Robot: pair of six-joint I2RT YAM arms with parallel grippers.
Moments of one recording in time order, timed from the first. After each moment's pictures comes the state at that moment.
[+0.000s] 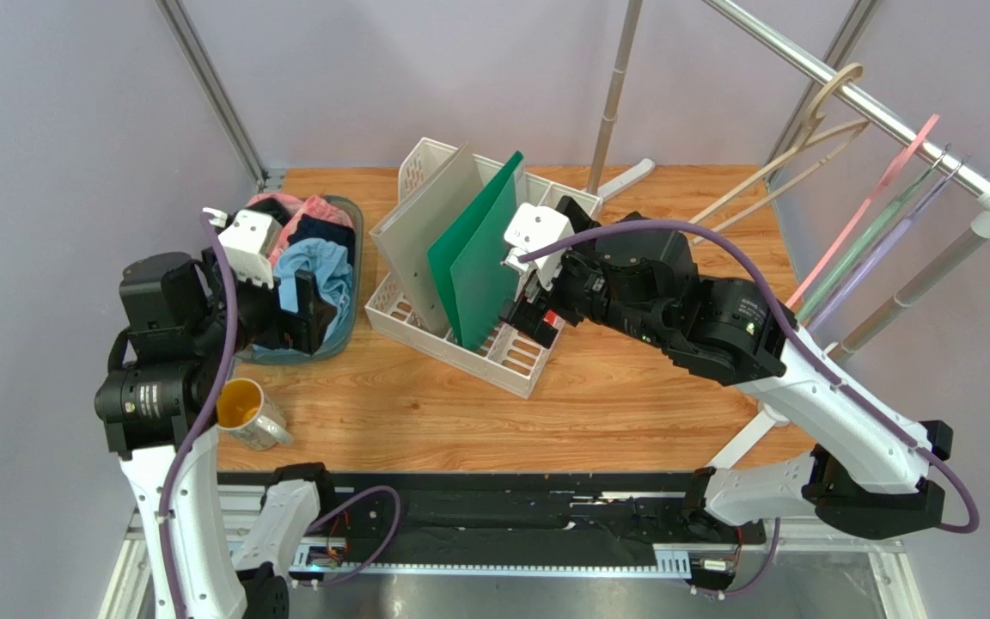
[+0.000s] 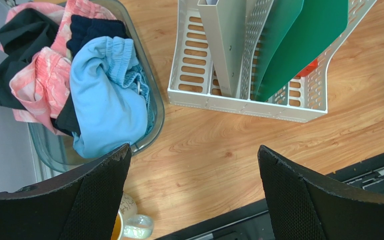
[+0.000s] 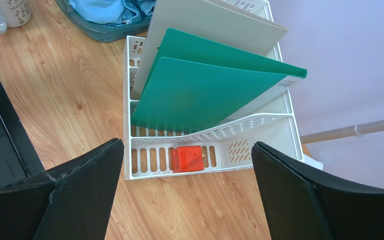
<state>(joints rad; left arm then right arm) 0.14 0.83 1.49 -1.17 0.44 0.17 1.09 1.27 1.75 -0.84 0.22 -0.34</state>
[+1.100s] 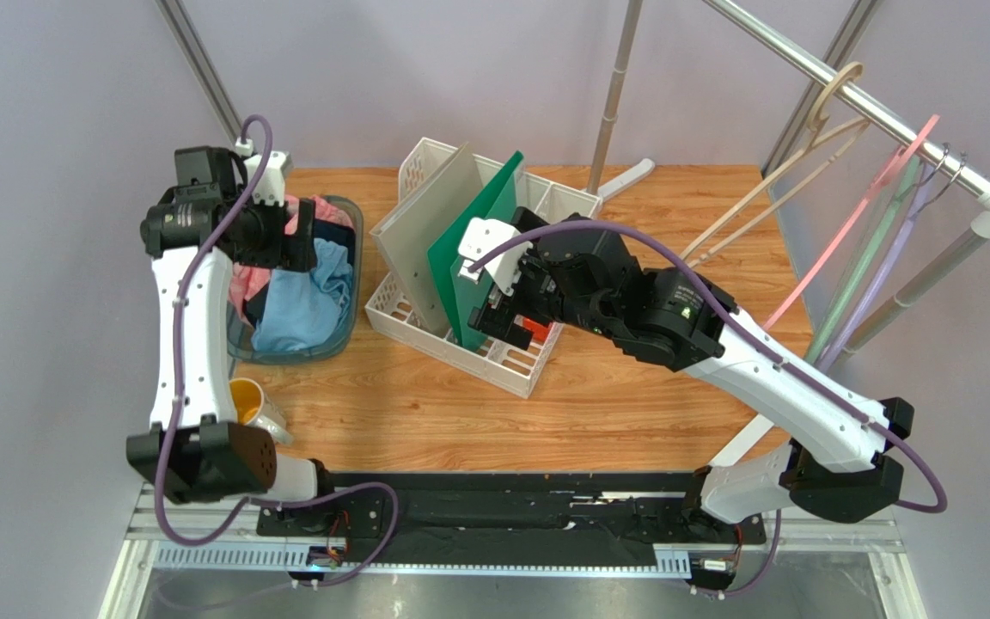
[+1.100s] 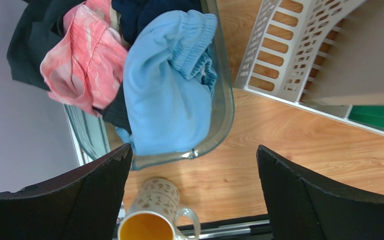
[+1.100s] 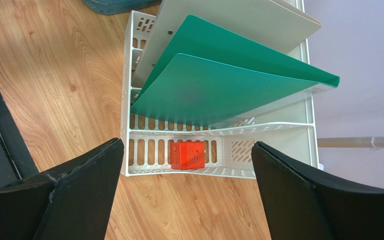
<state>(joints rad) 0.17 1.35 1.66 -1.17 0.21 0.23 1.09 1.38 1.75 -0.84 0.21 -0.40</state>
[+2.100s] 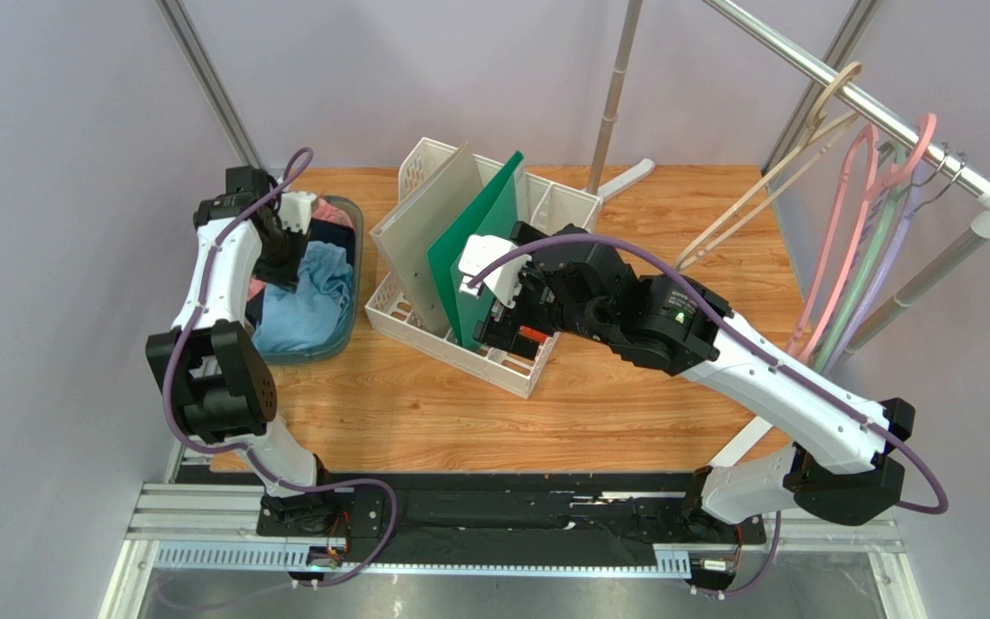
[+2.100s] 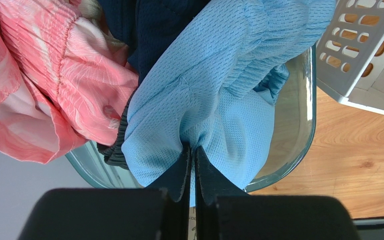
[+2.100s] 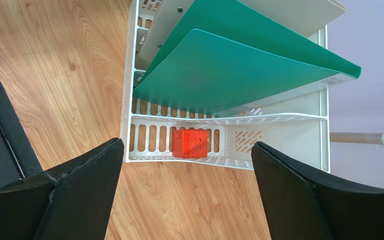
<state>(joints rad) 0.19 1.67 1.51 -1.02 0.08 0.40 1.09 1.36 1.68 -0.86 0.20 -0.43</state>
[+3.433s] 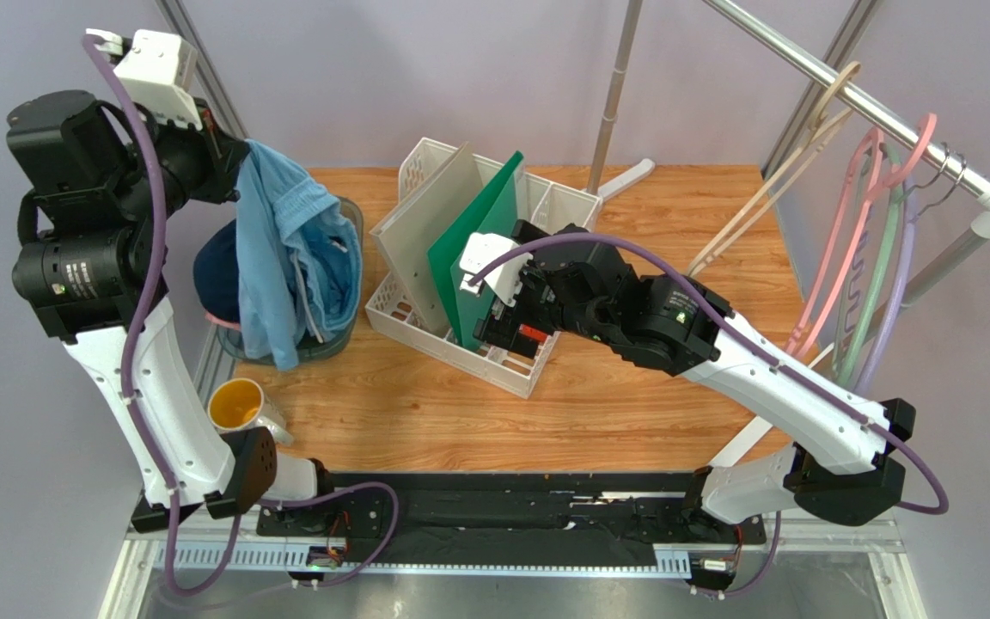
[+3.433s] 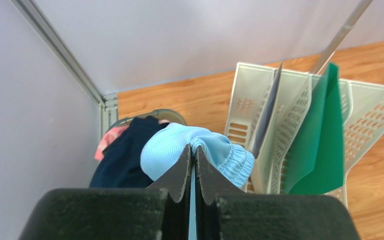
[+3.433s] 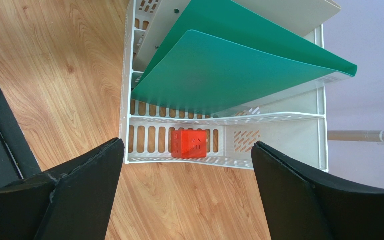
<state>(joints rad) 0.19 1.41 2.45 -1.24 0.39 0.12 1.09 1.36 1.68 -0.85 0.21 -0.42</state>
